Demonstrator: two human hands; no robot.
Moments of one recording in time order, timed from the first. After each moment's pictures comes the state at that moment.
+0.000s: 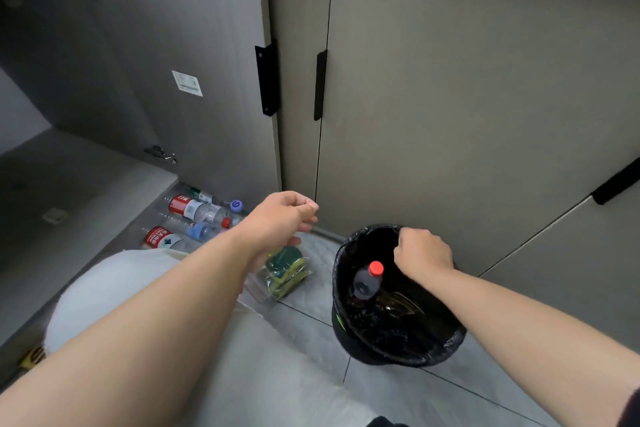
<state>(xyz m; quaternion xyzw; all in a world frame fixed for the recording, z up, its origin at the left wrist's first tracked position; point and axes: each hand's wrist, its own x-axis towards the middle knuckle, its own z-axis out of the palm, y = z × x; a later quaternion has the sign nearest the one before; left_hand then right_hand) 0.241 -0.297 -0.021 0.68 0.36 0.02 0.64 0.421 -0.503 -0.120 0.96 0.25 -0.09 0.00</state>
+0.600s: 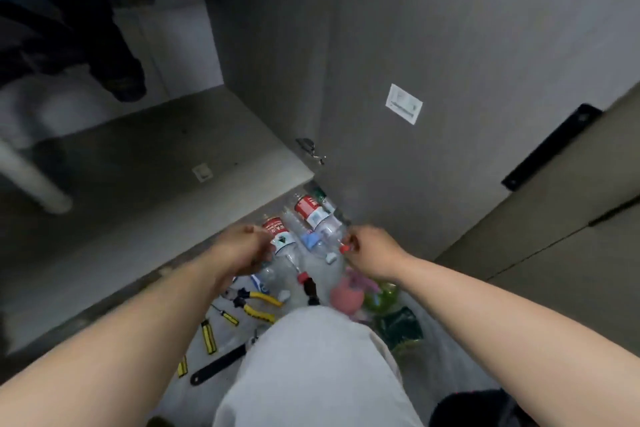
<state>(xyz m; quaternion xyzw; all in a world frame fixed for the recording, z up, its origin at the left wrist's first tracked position) 0.072 -0.064 -0.108 0.49 0.61 0.12 0.61 0.315 -0.131 -0.153 0.76 0.57 -0.29 -0.05</state>
